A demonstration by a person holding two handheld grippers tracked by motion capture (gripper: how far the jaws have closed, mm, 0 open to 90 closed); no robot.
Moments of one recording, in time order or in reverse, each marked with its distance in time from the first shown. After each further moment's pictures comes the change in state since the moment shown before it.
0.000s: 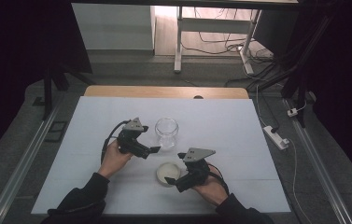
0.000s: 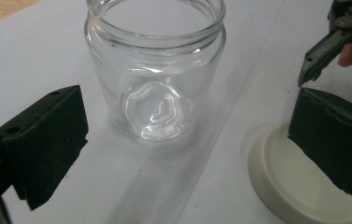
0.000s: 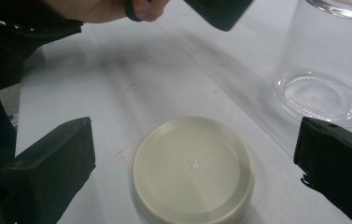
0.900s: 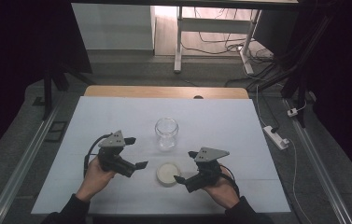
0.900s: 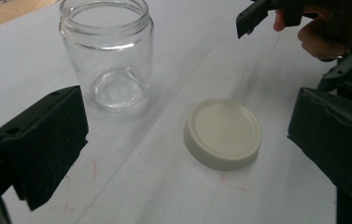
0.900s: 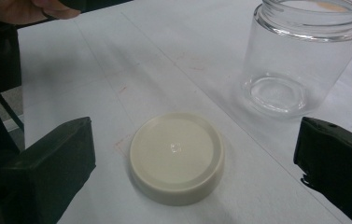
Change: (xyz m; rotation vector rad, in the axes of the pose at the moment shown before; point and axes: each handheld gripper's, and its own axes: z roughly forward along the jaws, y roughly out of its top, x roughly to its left) left arm -0.048 -0.022 -0.068 -0.067 -0.024 -0.025; right arm 0.002 0.004 -0.037 -0.019 -0.067 0.018
